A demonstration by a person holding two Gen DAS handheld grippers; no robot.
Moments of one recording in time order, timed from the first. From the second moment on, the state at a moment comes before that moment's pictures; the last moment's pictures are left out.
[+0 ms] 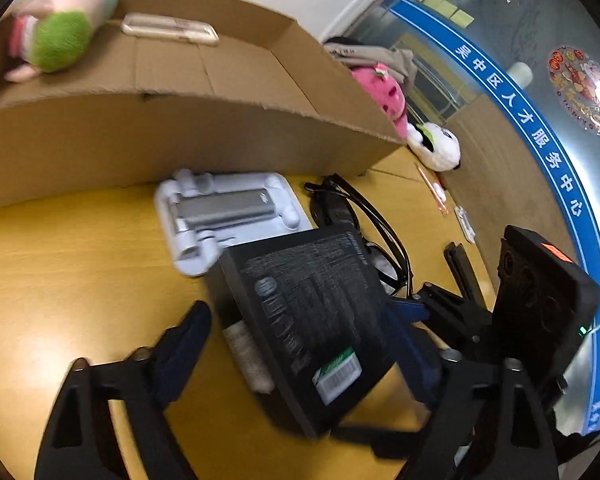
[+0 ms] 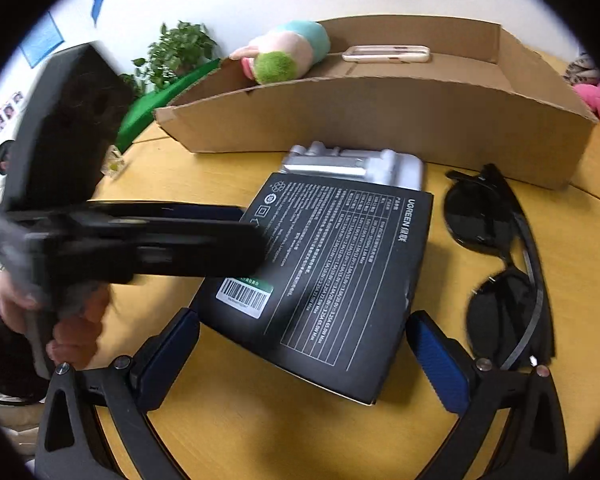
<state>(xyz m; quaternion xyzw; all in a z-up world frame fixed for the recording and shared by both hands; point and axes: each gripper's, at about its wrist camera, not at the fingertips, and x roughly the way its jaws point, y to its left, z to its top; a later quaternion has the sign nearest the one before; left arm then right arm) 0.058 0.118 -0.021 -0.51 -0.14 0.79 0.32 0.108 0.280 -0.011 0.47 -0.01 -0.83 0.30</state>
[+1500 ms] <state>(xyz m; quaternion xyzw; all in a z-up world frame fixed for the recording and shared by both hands) 0.096 0.049 0.054 -0.43 -0.13 0.85 0.29 0.142 0.227 0.044 0.38 0.06 -0.88 0.28</state>
